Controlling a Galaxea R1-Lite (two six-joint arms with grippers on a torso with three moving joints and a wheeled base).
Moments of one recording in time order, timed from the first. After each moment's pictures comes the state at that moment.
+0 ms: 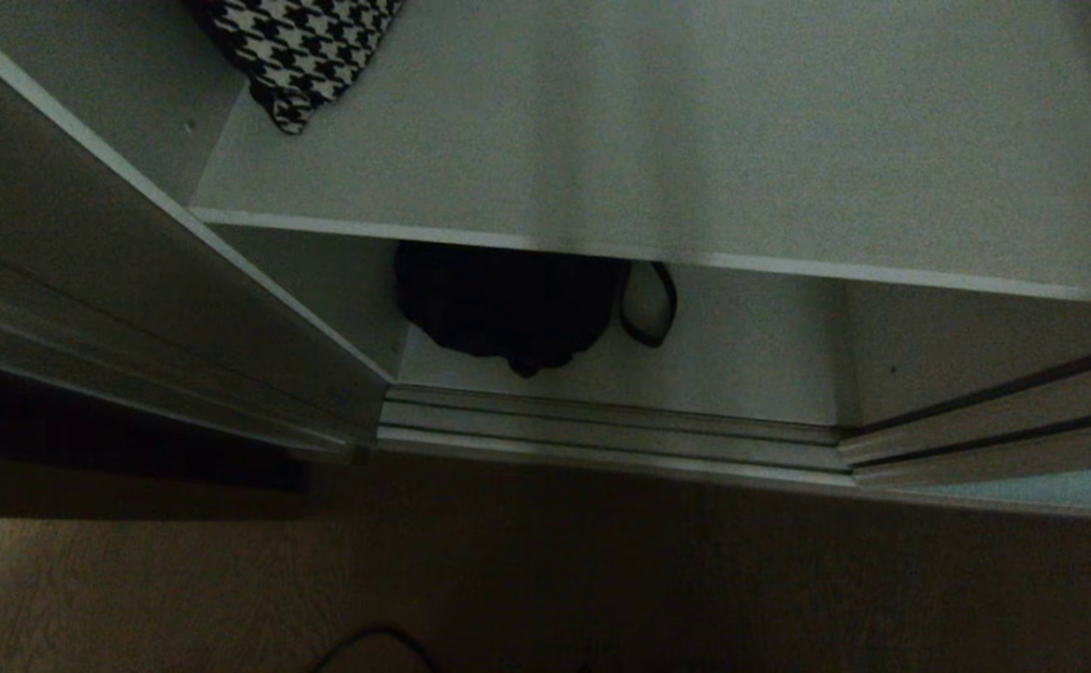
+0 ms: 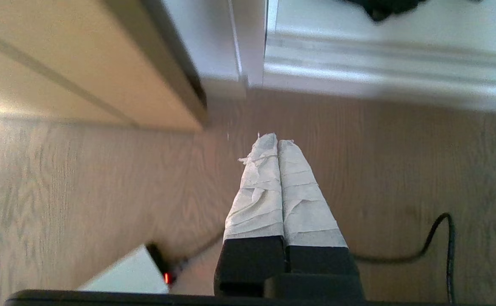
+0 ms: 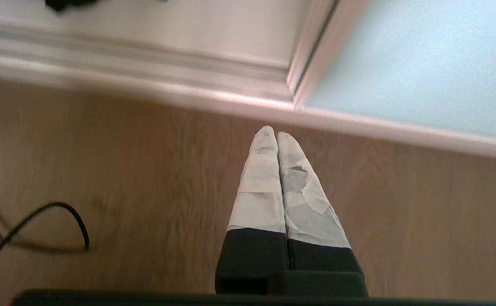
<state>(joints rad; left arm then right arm) 0.00 0.00 0.00 -0.01 -0.01 0.02 0.00 0.00 0.00 0.00 0.00 0.00</state>
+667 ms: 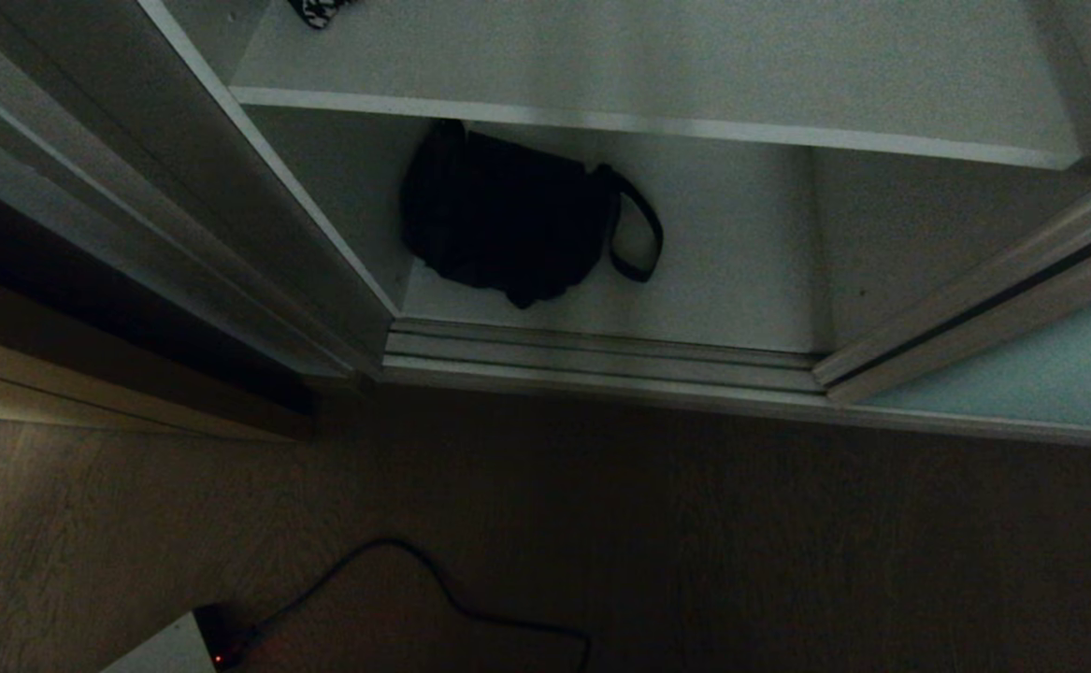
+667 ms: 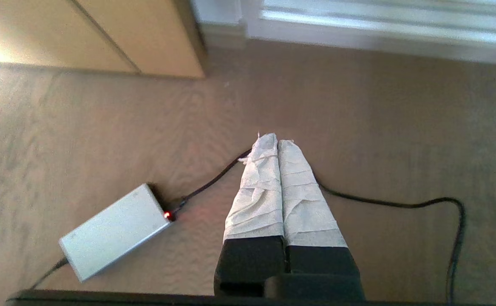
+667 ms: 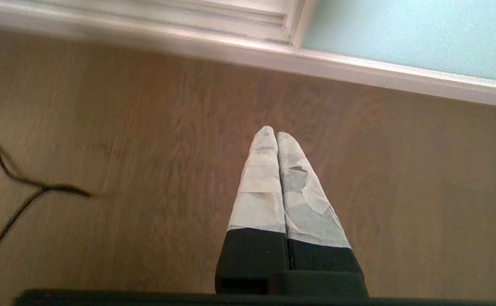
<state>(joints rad) -0.01 0.00 0.00 -0.01 -0.01 0.02 0.00 0.00 0.00 0.00 0.00 0.00</state>
